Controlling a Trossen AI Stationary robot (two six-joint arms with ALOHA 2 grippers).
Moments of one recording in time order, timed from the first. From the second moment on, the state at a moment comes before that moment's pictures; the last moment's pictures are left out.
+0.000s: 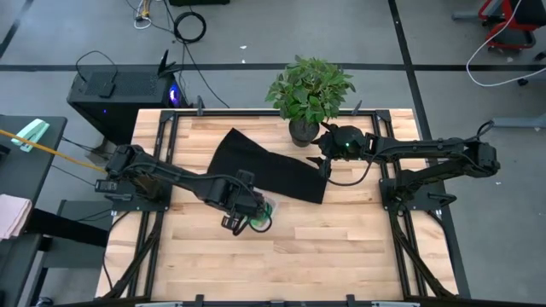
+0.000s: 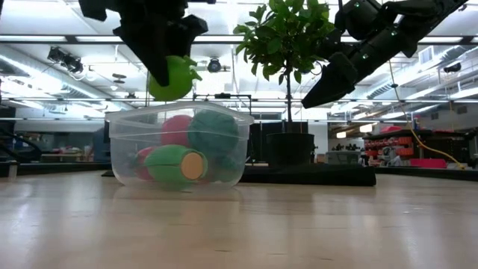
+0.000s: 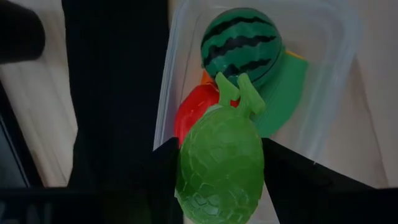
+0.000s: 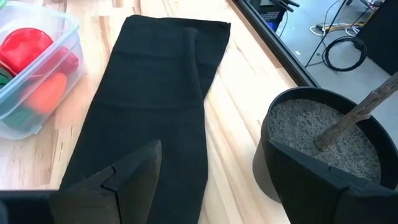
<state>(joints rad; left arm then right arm) -0.29 1.72 1.45 -1.05 -0.34 0.10 -0.31 1.14 0.62 -0.04 0.05 -0.08</state>
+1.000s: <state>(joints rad) -0.28 1.72 1.27 -0.88 -0.21 0.10 -0.31 1.14 0.62 -0.04 0.05 -0.08</state>
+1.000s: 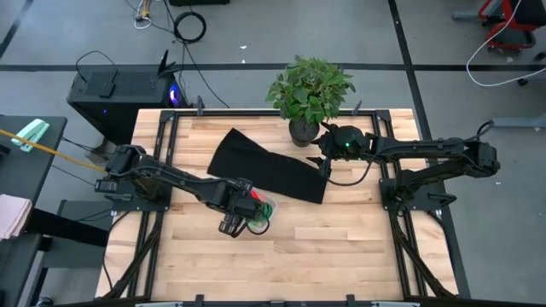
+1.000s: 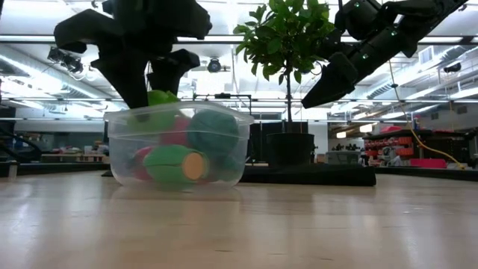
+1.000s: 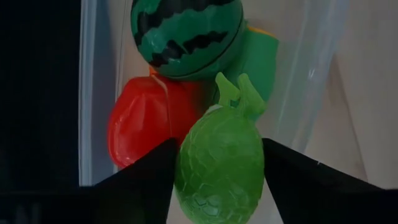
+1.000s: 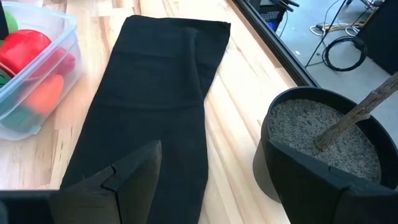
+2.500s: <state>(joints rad) -0.05 1.05 1.11 -0.35 -0.02 0.19 -0.31 1.14 0.62 -0.05 0.05 -0.08</state>
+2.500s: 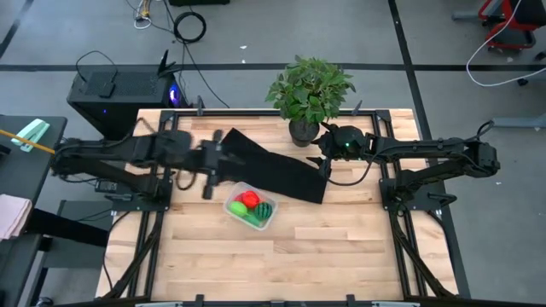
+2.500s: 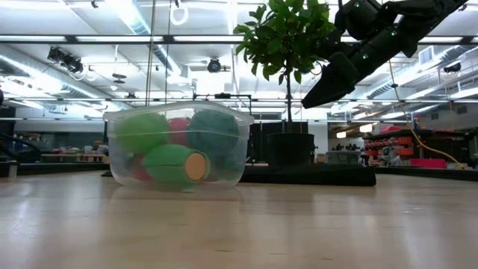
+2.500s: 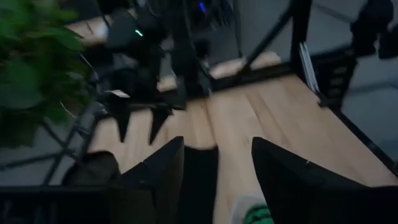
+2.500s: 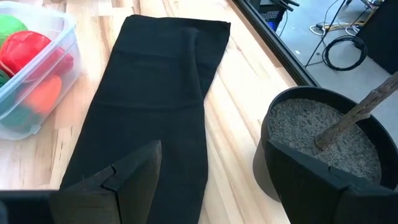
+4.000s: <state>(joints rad) 0.02 0.13 0.15 -0.06 -0.16 0.08 -0.31 1.14 0.62 0.03 0.05 -0.02</state>
